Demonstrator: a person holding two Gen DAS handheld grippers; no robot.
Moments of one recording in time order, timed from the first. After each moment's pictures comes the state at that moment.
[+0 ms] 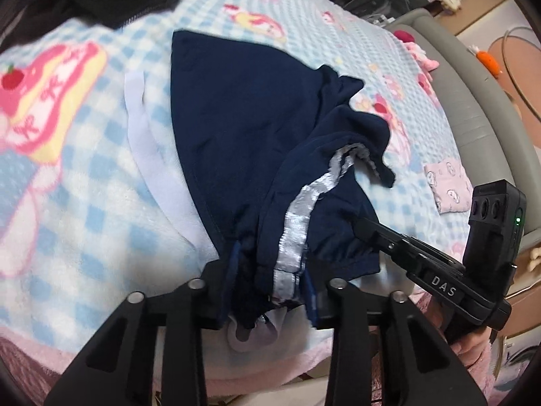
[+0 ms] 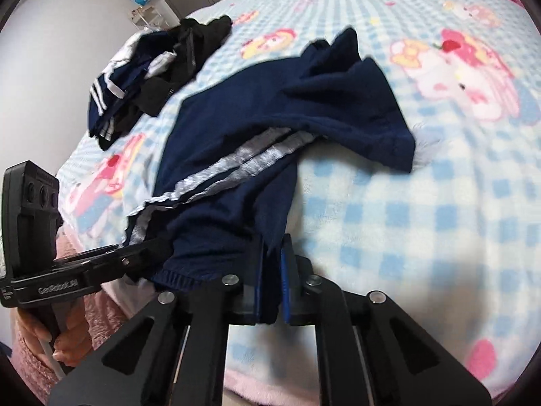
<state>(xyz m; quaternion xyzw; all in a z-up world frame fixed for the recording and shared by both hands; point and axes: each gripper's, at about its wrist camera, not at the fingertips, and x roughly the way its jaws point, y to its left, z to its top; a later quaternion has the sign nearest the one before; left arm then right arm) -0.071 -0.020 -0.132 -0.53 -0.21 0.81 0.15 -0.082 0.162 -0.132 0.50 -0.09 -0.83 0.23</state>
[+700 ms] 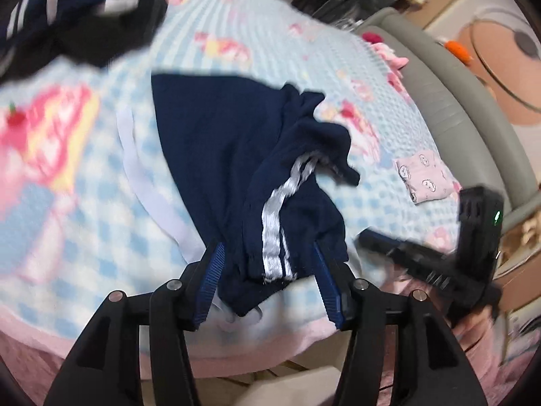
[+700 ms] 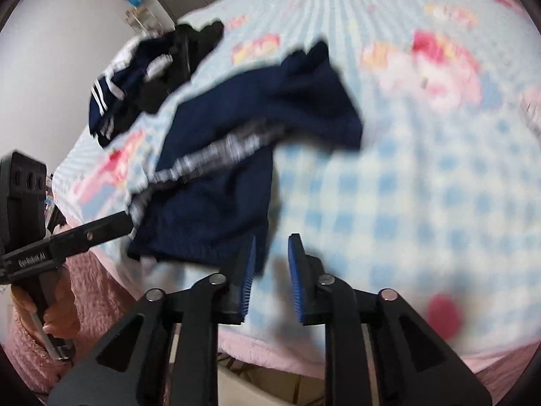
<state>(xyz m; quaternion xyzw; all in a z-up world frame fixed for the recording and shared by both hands) -0.044 -0.038 -0.092 -0.48 -0.16 0.84 0.20 -0.064 0.198 -0.105 0.50 -0.08 -0.84 0.20</state>
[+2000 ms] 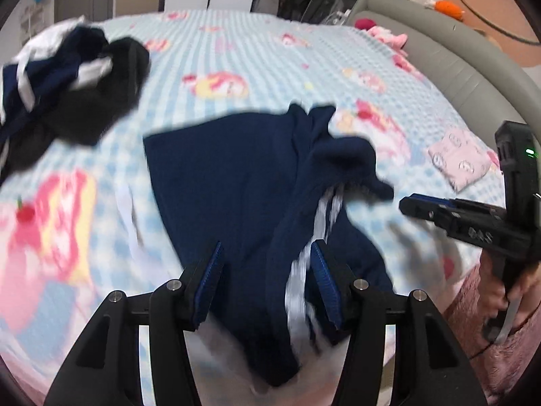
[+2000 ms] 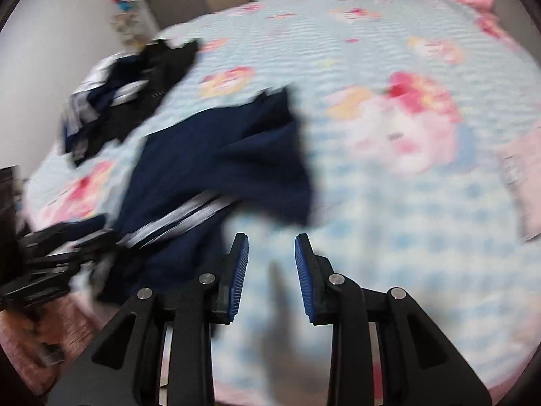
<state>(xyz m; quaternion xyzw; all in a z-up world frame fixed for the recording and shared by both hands) -0.092 -0.006 -0.089 -0.45 -0.04 0.88 0.16 -0.099 0.217 -0.084 0.48 -0.04 -0.87 0.13</state>
